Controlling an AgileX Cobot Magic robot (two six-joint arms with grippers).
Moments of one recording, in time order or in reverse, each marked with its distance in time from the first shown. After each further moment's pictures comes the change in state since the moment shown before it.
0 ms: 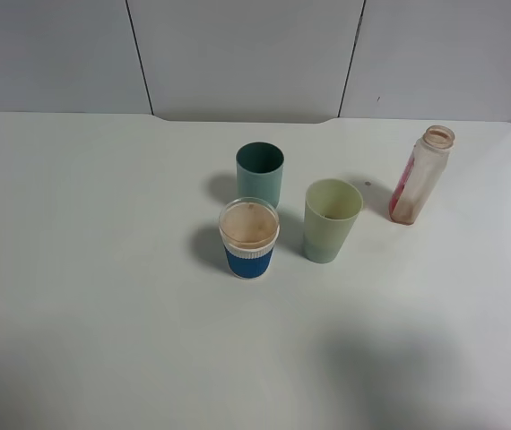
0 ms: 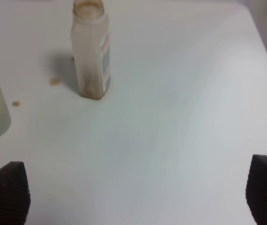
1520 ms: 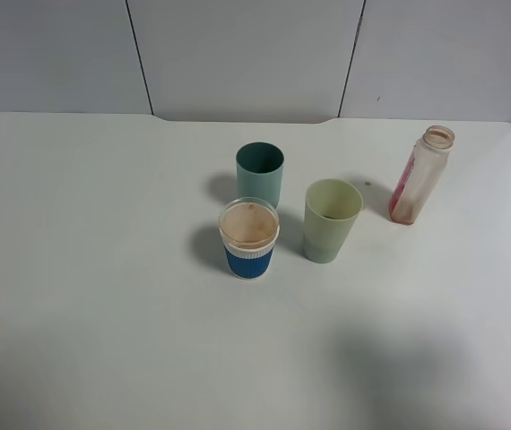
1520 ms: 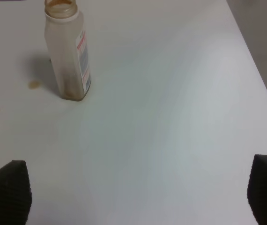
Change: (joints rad) left arm 0.000 0.000 0.000 0.000 0.000 0.000; right arm 0.000 0.000 0.000 -0.061 -0.006 0.072
